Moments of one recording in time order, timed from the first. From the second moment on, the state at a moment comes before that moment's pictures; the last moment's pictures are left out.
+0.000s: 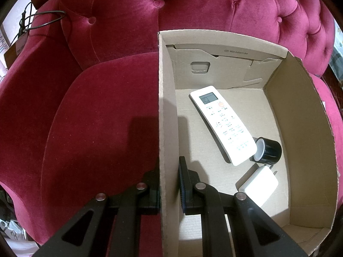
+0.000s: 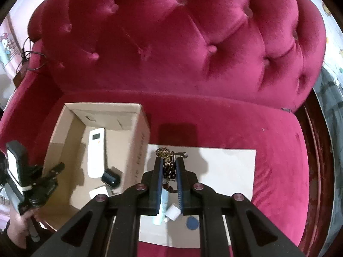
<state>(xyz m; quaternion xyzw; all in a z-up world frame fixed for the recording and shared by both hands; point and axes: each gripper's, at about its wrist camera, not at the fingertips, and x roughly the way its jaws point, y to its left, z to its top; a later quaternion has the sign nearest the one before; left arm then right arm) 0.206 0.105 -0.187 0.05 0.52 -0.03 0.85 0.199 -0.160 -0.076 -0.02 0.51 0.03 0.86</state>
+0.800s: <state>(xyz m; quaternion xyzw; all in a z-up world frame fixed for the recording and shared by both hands) 0.207 0.105 -0.186 0.05 0.53 -0.03 0.85 0.211 -0.057 -0.080 -0.05 0.51 0.12 0.85</state>
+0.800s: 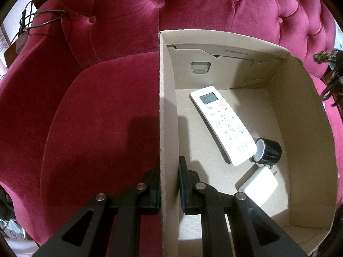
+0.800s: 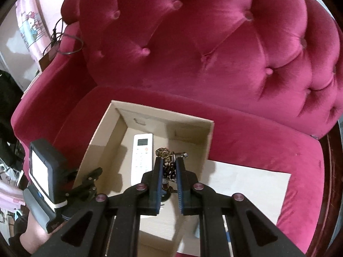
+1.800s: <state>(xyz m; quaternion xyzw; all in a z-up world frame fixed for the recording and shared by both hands) 0.206 0.106 -0.184 0.05 0.53 -0.03 0.85 0.245 -0.027 -0.198 -0.05 0.57 0.09 0.81</state>
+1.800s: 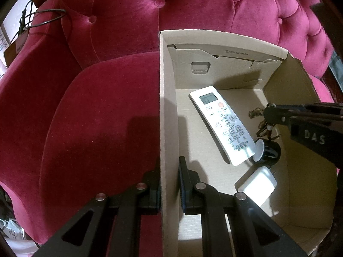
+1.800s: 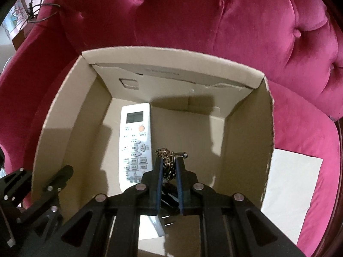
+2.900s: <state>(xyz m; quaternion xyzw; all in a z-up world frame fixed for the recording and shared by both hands) 0.206 0.104 -0.185 0.06 0.52 -0.03 0.85 0.229 -0.043 -0.154 -0.03 0.55 0.09 0.83</state>
